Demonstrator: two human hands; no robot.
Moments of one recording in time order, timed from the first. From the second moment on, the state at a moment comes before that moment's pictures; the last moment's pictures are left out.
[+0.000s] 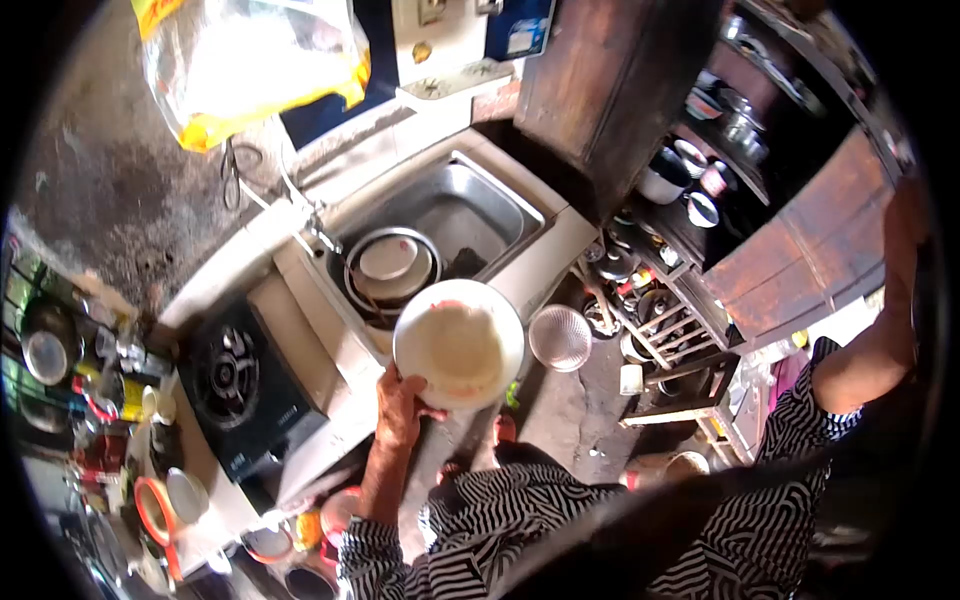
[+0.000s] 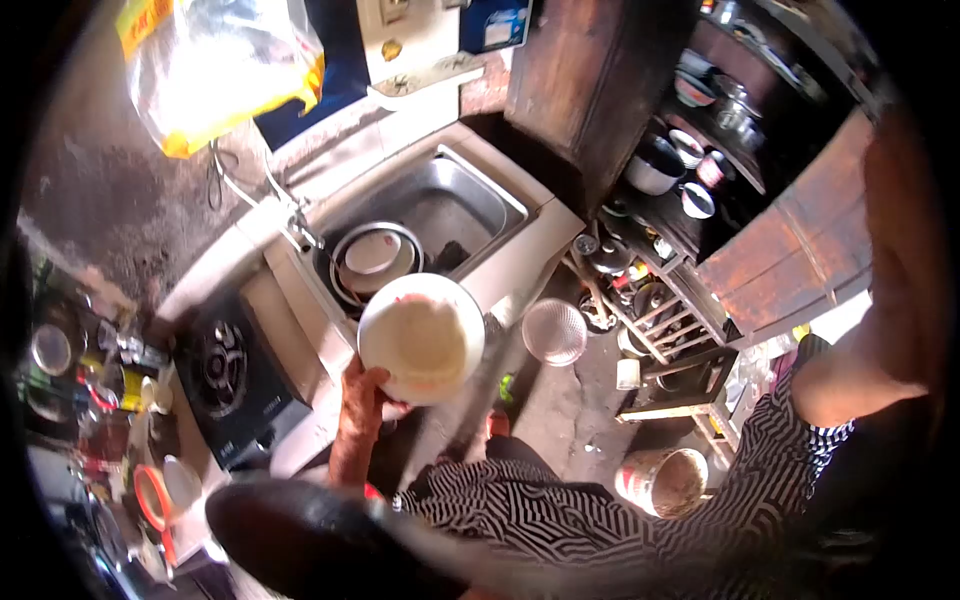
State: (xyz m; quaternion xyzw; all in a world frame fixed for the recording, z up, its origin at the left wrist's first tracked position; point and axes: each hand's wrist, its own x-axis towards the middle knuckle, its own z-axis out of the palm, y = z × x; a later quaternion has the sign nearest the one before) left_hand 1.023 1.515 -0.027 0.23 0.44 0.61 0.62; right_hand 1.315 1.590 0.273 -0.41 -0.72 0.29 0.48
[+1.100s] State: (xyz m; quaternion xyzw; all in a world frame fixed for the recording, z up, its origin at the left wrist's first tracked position) left_hand 0.948 1.563 -0.121 0.08 0.47 0.75 0.45; right_hand 1.074 1.825 -0.015 -0.34 -0.83 0.43 0.13
